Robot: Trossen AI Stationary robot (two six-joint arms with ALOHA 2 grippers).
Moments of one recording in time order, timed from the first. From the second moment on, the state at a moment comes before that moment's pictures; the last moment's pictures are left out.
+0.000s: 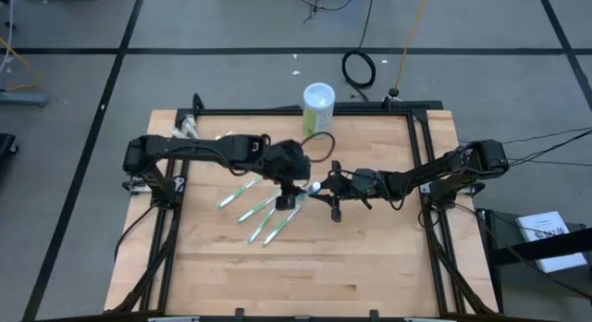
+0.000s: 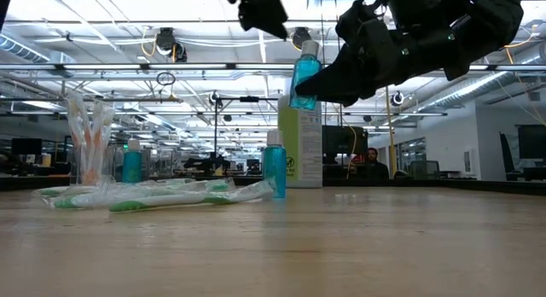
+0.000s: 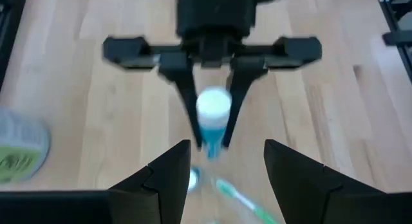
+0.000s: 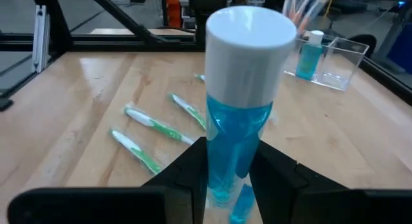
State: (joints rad) left arm 0.00 1.73 1.66 -0.79 0.05 0.07; right arm 0.05 1.53 0.57 0.71 0.07 0.02
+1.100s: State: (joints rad) left arm -0.03 1.81 1.66 -0.65 0.03 0.04; right arm 0.11 1.55 0.58 0.72 0.08 0.04
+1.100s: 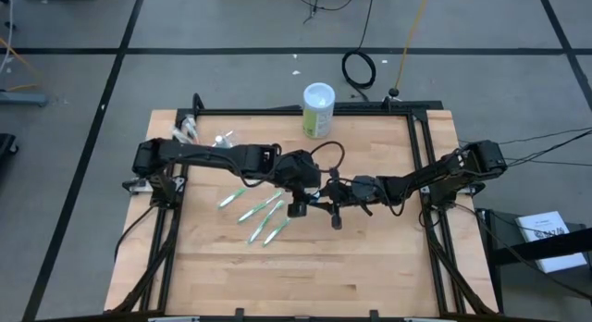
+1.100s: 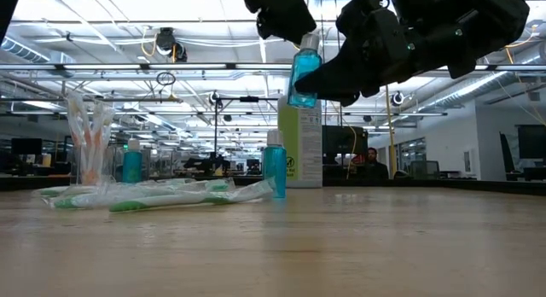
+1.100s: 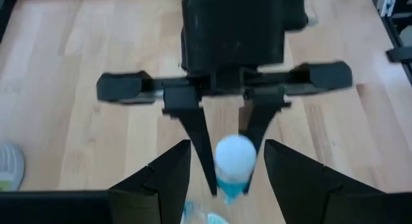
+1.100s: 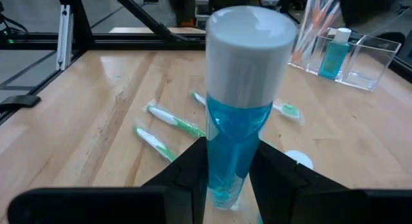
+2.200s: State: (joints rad) left arm -0.04 1.83 1.66 -0.63 0.06 0.02; right arm 0.11 1.55 0.58 0.71 0.08 0.04
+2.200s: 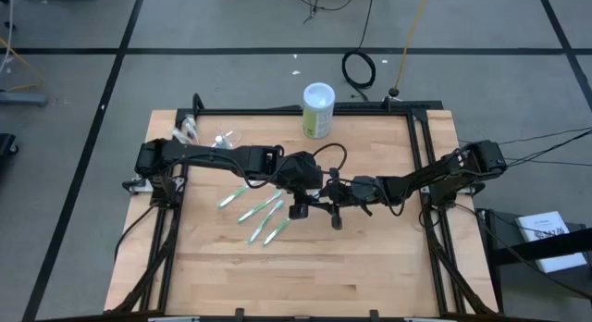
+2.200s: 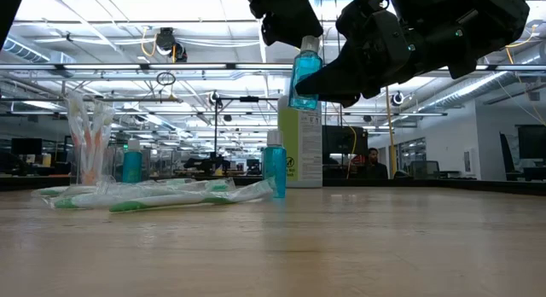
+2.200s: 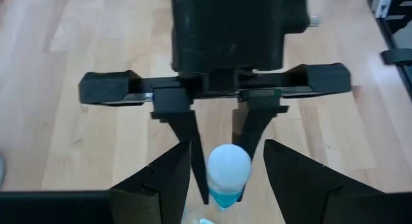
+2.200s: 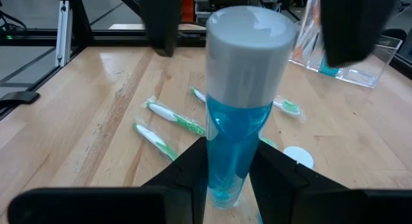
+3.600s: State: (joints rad) left arm -0.04 1.82 1.66 -0.68 0.02 0.00; right arm 0.11 1.55 0.58 0.69 0.08 0.04
